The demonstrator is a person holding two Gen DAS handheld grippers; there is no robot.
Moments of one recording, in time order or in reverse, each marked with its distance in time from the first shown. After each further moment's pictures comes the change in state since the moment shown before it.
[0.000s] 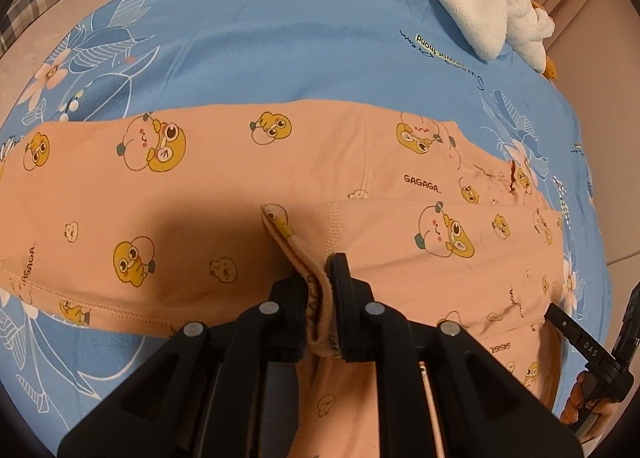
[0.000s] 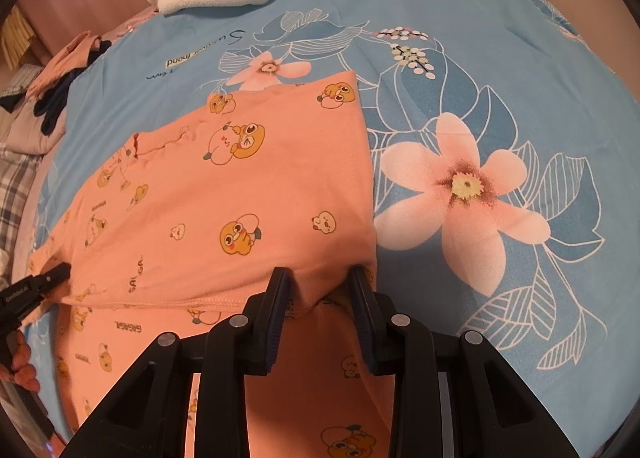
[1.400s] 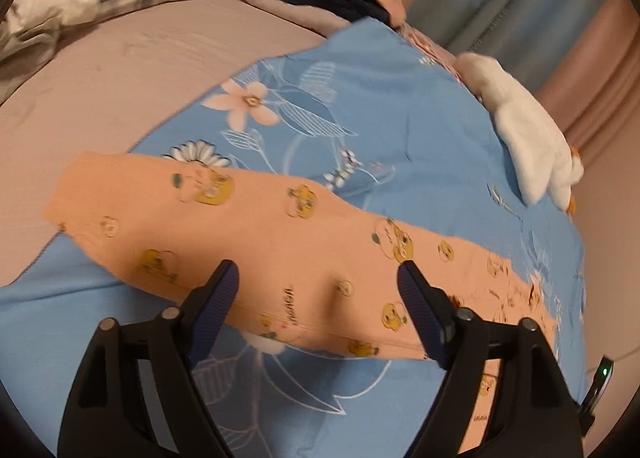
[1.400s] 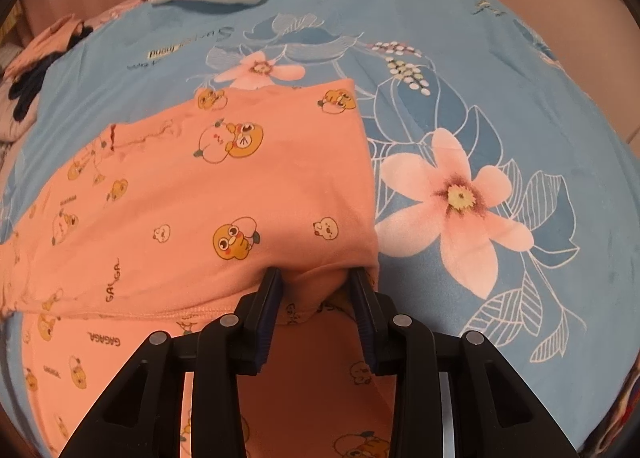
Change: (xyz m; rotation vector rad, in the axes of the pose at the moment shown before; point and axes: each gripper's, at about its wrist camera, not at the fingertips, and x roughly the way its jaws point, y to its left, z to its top) left arm -0.101 0.156 -0.013 -0.304 -0.312 0.040; right arm 0.006 0.022 -0.006 -0.022 -0.072 -0.175
